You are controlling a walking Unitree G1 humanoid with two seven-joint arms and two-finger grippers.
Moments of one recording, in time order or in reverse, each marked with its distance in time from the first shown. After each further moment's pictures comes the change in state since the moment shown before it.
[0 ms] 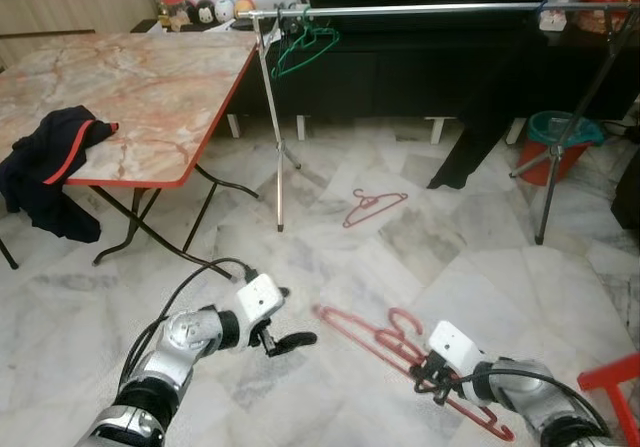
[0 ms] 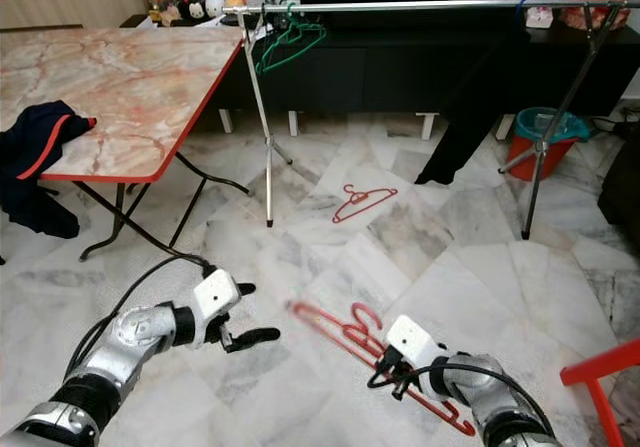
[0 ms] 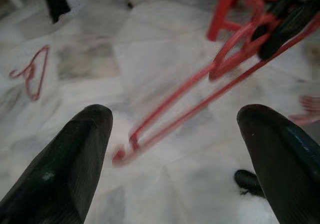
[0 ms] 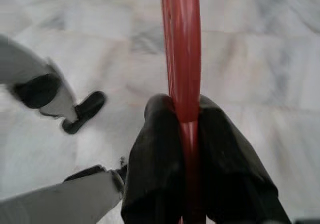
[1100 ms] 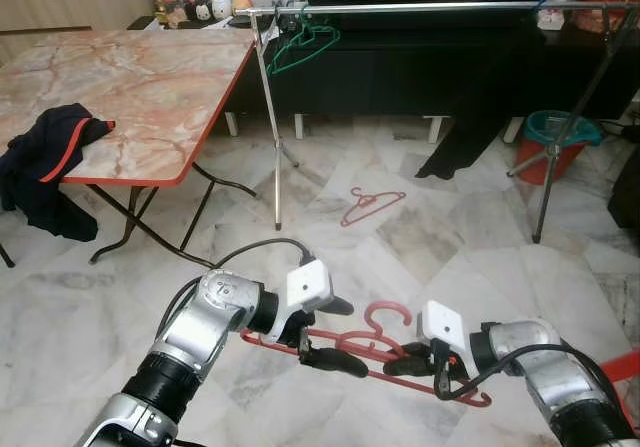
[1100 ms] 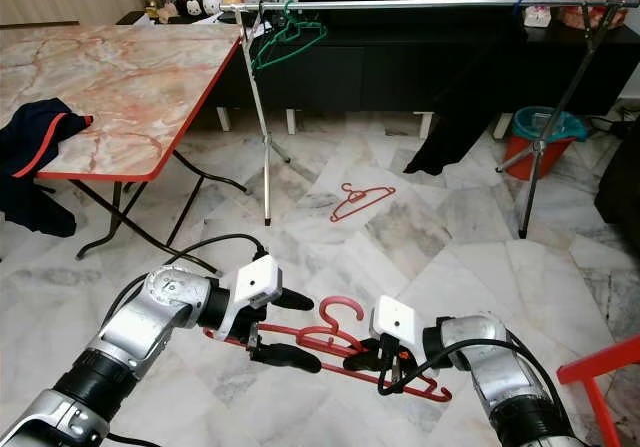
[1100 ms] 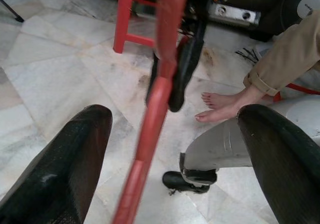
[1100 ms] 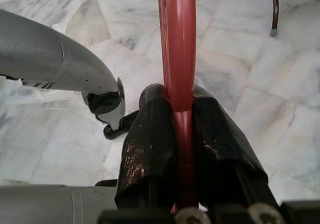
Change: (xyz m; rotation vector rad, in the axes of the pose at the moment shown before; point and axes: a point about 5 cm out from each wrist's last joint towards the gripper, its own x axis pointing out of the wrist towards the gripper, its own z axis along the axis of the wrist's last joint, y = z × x) left arm 0.022 -0.028 0.057 -0.041 -0.004 -0.380; right arm -0.016 0.006 0.059 -0.143 -0.150 0.278
